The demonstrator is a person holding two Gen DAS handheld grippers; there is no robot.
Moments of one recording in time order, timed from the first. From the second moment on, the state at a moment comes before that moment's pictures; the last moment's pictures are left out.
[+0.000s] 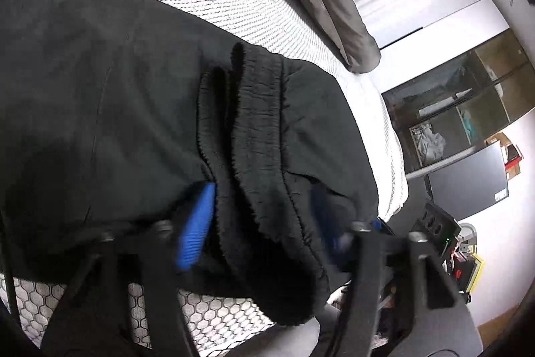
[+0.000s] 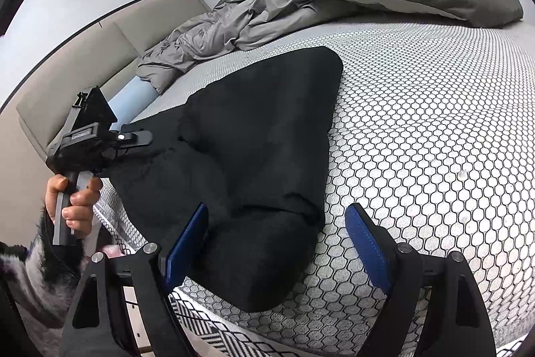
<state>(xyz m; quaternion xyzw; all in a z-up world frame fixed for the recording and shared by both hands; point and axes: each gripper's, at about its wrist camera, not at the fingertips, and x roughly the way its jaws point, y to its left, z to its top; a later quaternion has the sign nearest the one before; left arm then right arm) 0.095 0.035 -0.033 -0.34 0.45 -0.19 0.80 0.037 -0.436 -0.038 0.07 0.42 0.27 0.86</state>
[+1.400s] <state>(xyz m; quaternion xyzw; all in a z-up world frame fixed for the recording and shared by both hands) 0.084 0.126 0.003 -0.24 0.41 -0.06 0.88 0.042 -0.410 -0.030 0.17 0.45 0.31 0.82</state>
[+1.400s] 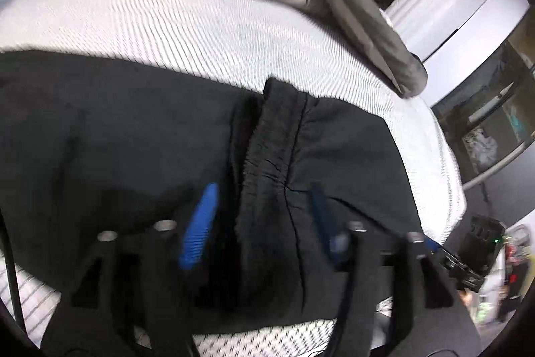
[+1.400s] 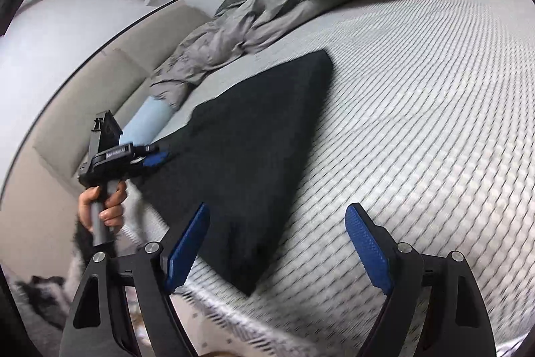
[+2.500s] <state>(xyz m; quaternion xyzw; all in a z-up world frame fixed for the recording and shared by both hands) 0.187 -0.163 -0.020 -0.08 0.52 -0.18 0.83 0.055 -0.361 -0.051 0.21 0.48 0.24 0.82</state>
